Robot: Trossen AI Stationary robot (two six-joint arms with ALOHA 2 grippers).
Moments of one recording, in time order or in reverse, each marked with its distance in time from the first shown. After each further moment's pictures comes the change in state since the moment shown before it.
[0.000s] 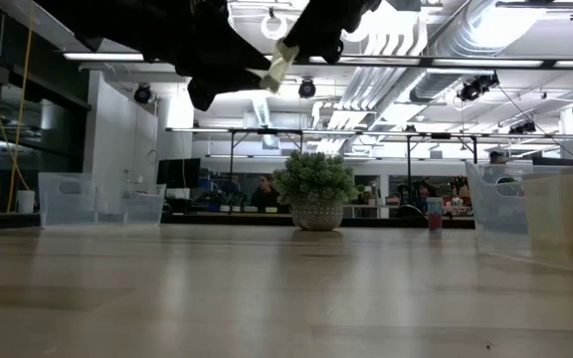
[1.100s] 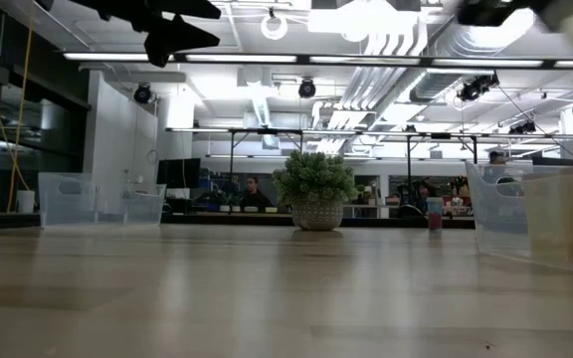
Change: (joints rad) left arm 0.061 -0.408 -0.001 -0.307 -0.078 0.052; right arm 0.457 -0.074 -0.004 -0.714 -0.040 0.375
